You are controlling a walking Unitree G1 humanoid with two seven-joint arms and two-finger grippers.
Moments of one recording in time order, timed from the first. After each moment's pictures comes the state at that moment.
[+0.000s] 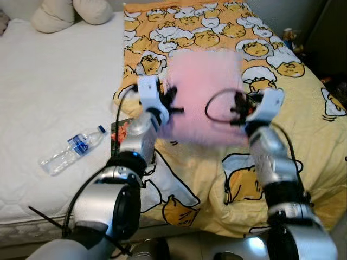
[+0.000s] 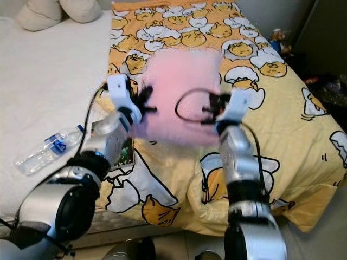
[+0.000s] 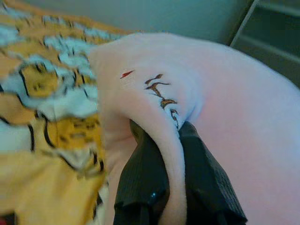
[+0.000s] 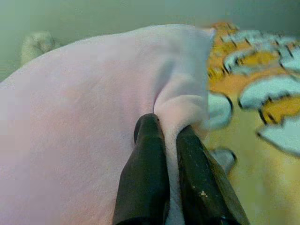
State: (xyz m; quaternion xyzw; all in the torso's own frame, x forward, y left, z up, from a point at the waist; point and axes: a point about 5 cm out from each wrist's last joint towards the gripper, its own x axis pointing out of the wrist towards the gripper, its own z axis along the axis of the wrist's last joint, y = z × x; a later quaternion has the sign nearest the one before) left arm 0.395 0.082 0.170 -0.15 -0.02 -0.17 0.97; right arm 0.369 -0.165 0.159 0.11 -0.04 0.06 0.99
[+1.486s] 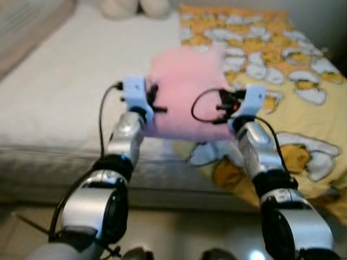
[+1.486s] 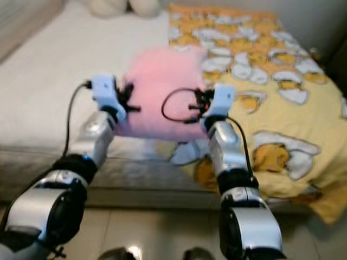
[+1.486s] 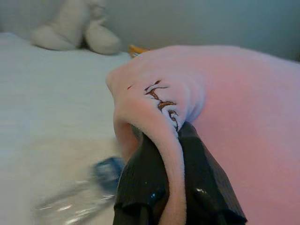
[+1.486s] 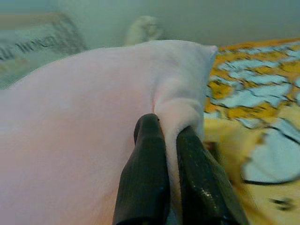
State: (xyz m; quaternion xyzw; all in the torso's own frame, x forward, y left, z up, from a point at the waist) left arm 0.393 0.115 0.161 -0.07 -0.03 -0.10 0.99; right arm 0.380 -0.139 0.155 0.09 -0.04 0.11 0.99
